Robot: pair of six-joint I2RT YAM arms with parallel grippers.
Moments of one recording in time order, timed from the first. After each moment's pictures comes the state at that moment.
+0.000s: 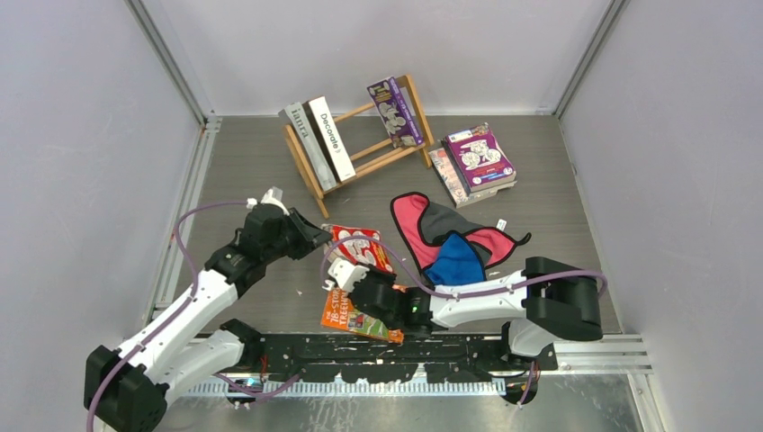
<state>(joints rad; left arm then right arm) -0.50 0.91 0.63 -0.31 0.08 -1.03 1.38 1.53 0.74 0.16 0.76 -0.18</state>
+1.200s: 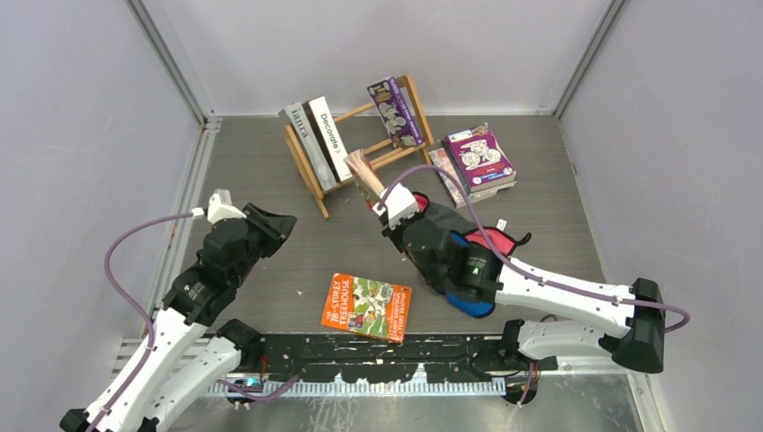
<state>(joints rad) -0.51 0.60 0.72 -0.52 -0.30 -1.04 1.19 1.11 0.92 -0.11 0.71 -0.09</state>
